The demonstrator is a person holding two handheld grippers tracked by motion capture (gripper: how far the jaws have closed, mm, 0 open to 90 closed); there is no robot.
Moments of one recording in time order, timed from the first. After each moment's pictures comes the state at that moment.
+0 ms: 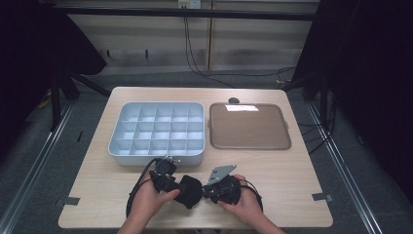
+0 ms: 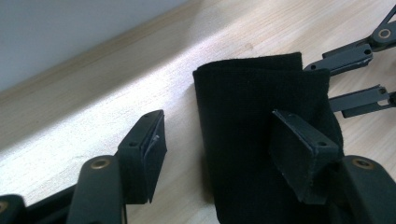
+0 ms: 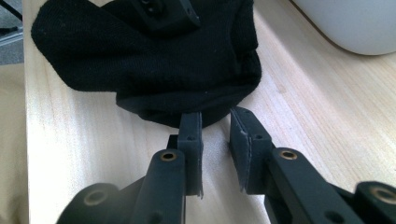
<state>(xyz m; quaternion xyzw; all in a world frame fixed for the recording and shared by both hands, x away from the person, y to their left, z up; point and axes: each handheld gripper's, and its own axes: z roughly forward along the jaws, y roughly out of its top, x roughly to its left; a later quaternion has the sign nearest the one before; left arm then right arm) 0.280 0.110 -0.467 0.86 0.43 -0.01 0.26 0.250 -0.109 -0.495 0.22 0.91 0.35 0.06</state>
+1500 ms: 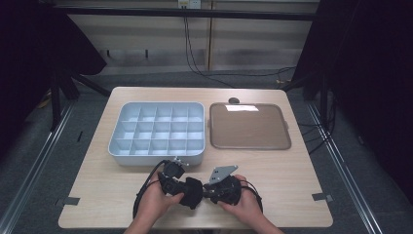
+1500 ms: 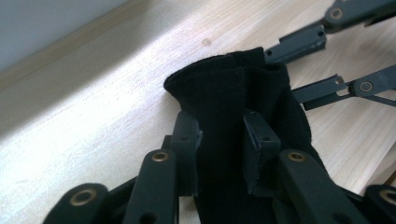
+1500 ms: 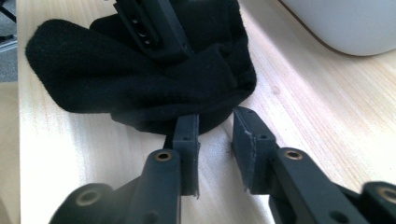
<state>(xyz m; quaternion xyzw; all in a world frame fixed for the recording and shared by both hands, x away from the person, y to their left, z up) 0.276 0.094 -0.466 0.88 0.39 -0.04 0.26 0.249 -0.111 -0.497 0.24 0.90 0.36 0.07</state>
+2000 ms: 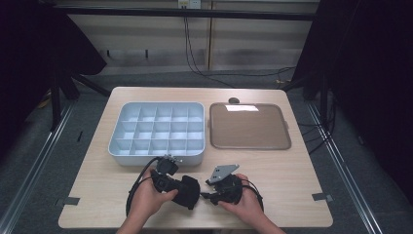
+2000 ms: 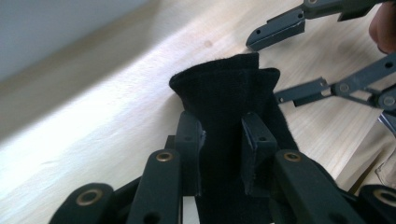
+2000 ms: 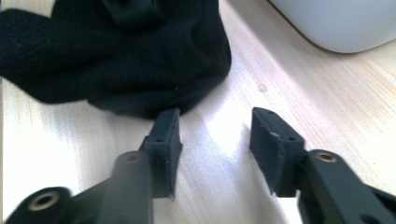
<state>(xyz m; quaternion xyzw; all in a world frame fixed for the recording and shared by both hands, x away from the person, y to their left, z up) 0.281 0.114 -0.450 0.88 0.40 -0.06 0.27 0.252 -0.113 -0.499 0.24 0.90 0.36 0.08</state>
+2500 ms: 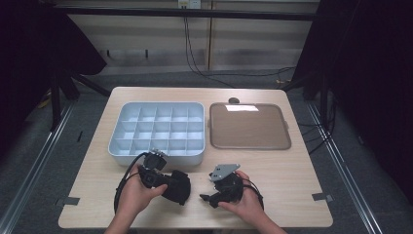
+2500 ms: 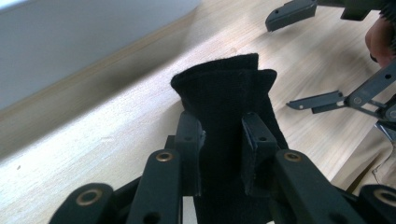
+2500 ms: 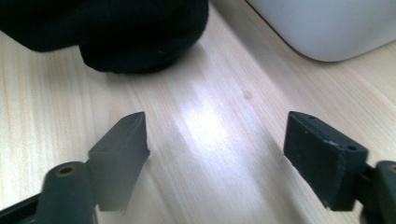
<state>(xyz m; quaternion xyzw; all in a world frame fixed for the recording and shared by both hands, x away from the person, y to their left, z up) 0.285 0.138 -0.437 0.86 0.42 -0.05 0.28 0.257 -0.116 -0.501 0.24 0.89 0.37 0.10</state>
